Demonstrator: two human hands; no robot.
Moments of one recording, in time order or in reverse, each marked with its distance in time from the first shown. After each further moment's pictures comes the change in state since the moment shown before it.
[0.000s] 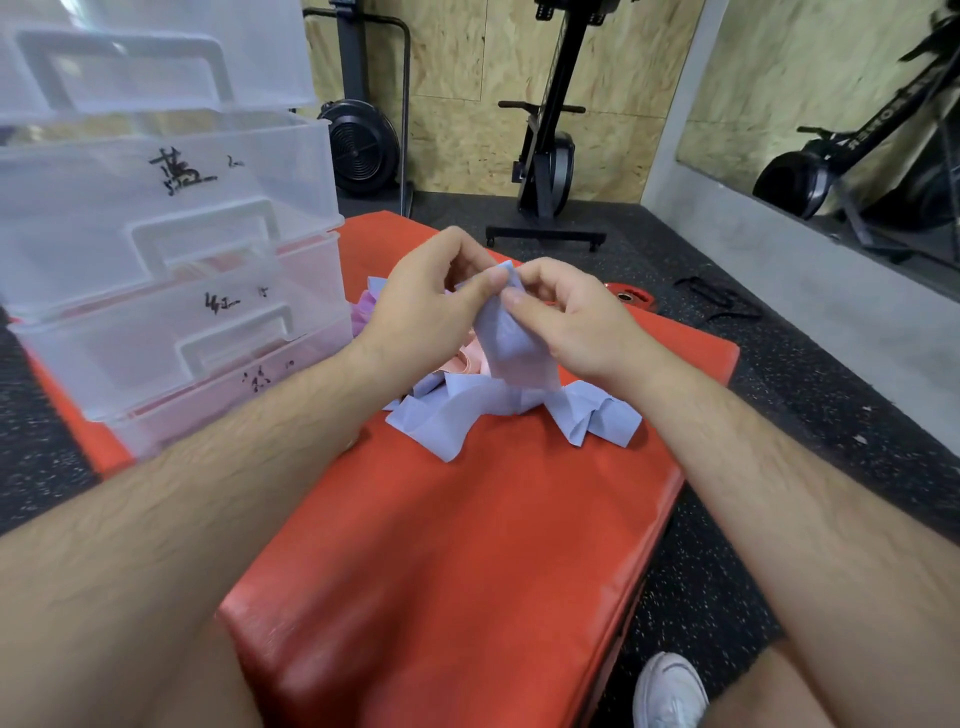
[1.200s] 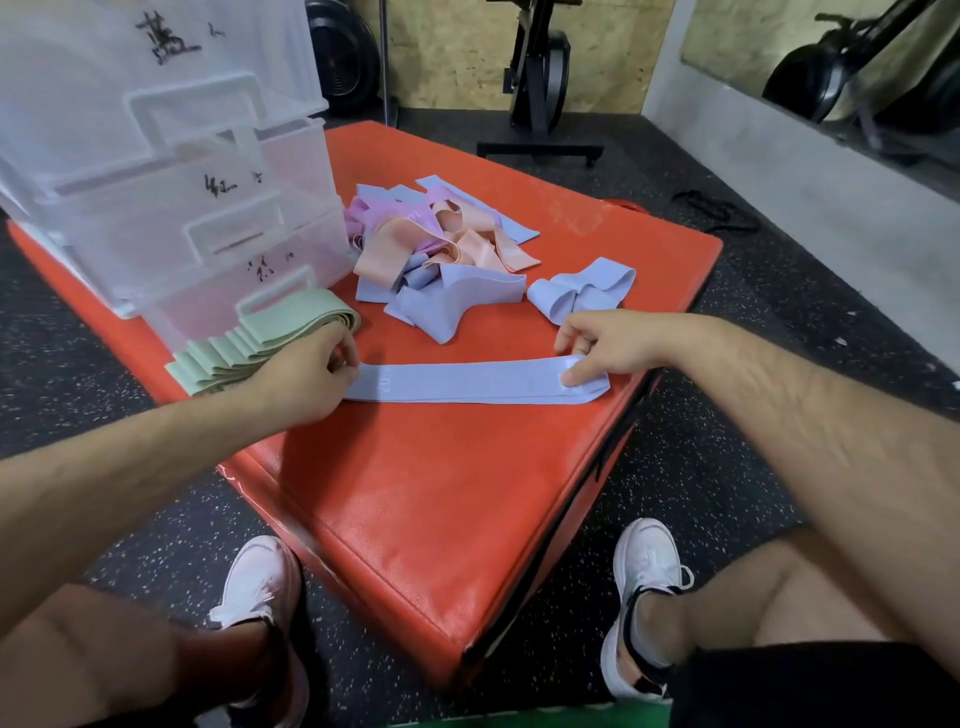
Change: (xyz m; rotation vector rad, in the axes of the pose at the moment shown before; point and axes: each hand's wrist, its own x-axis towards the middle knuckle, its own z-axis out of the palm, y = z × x) left_hand -0.149 -0.084 -0.073 0.554 -0.344 -0.381; right_hand -0.092 0.086 -0.027 -0.509 -0.569 0.508
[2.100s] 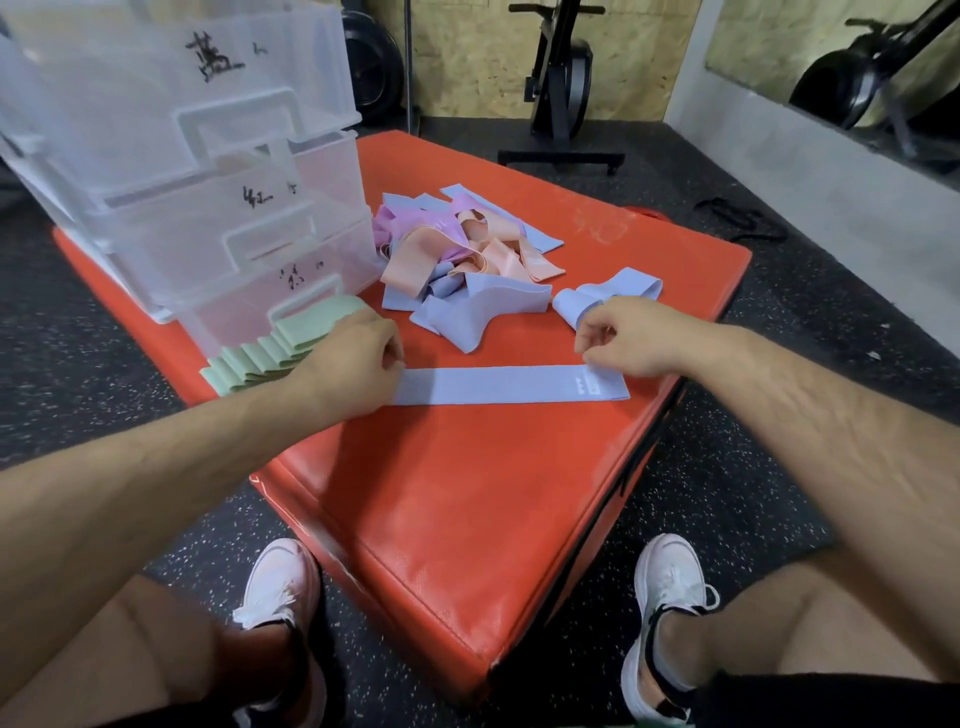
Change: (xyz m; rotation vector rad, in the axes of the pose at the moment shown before) left_hand 0.022 0.012 0.001 0.260 0.065 0.210; right_hand 0.001 -0.020 -0.003 -0.142 0.231 -0.058
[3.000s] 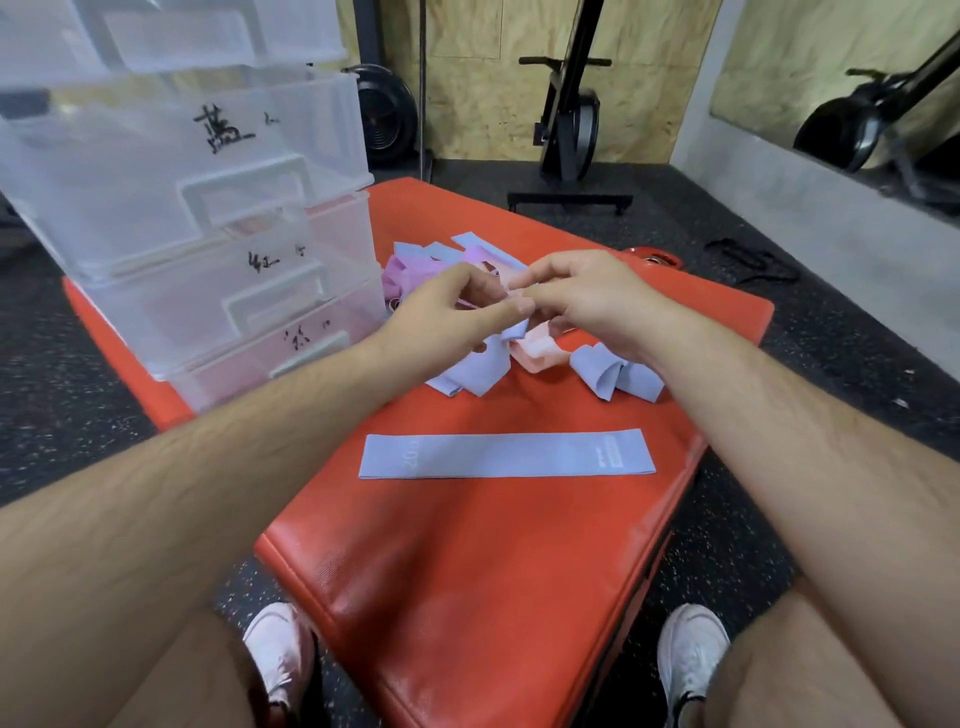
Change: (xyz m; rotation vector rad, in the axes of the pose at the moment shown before) left_hand 0.080 0.074 -0.043 -0.833 0.005 -0.093; right_hand 0.049 -0.083 -0.051 0.829 0.172 -0.085
